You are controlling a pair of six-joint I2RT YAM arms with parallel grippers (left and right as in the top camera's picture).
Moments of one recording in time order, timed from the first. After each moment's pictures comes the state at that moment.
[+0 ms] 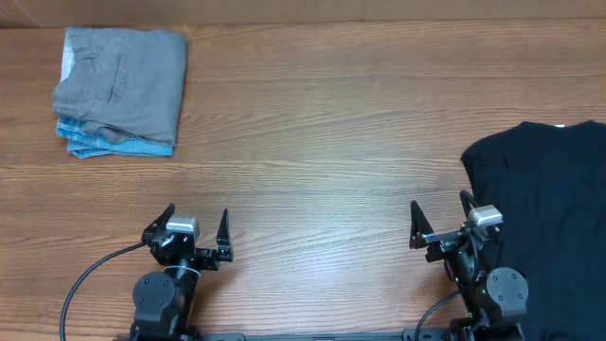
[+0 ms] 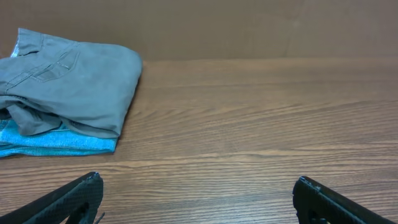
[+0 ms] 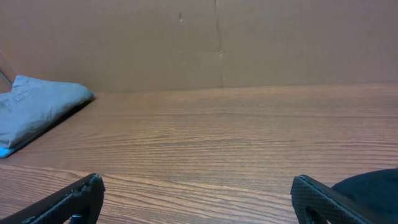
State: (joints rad) left arm -0.11 0.02 0.09 -0.27 0.01 -0.04; right arm 0.10 0.01 0.06 -0.13 -0.15 0.13
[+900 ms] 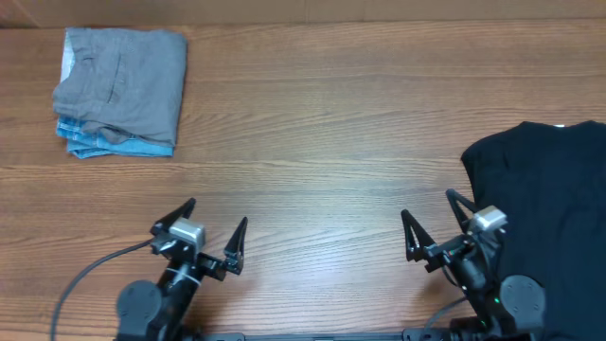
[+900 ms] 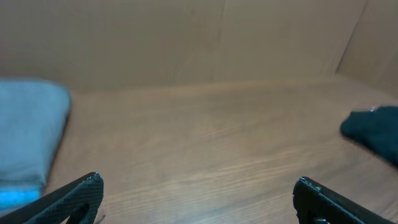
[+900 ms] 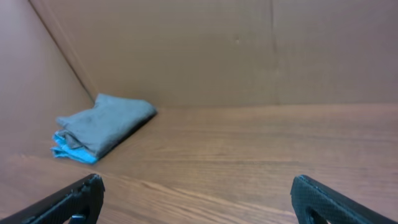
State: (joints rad) left arm -0.11 0.06 0.26 -0.31 0.28 -0.09; right arm 0.10 0.03 0.20 -0.18 -0.36 0.23
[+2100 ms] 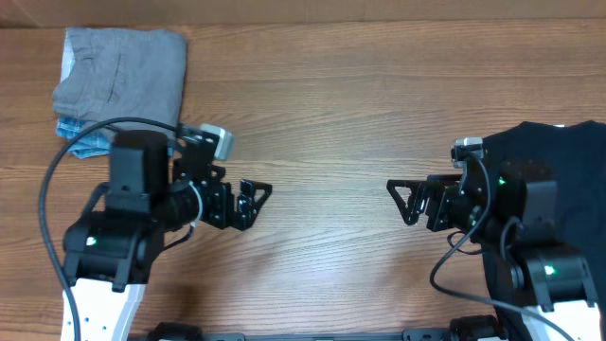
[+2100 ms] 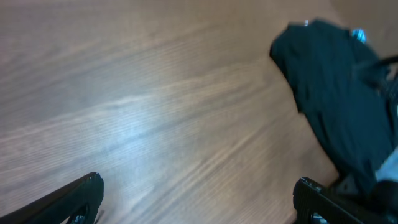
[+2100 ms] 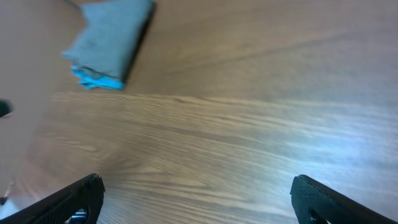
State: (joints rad) left arm -0.16 1.03 1.16 -0.99 0.51 -0.04; right arm 0.10 0.86 0.88 -0.76 -0.50 0.27
